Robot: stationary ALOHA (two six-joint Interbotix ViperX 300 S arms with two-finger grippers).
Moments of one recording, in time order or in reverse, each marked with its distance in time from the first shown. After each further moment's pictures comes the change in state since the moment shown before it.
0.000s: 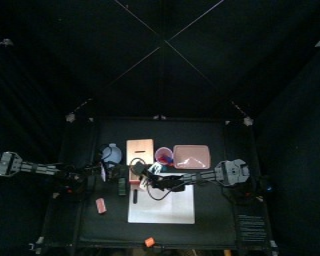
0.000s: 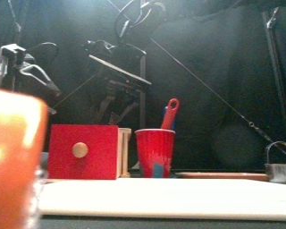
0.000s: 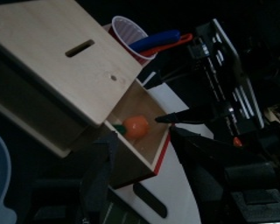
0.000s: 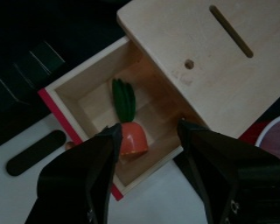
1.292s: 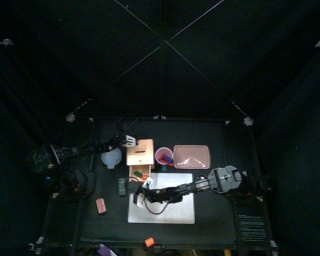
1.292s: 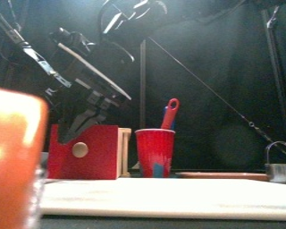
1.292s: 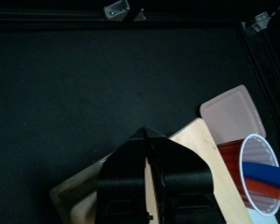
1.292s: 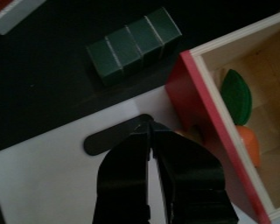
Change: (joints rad) left arm 0.469 0.681 -0.526 -0.014 0.299 -0.003; right arm 0.041 0.146 -0.009 0.014 -0.249 0.002
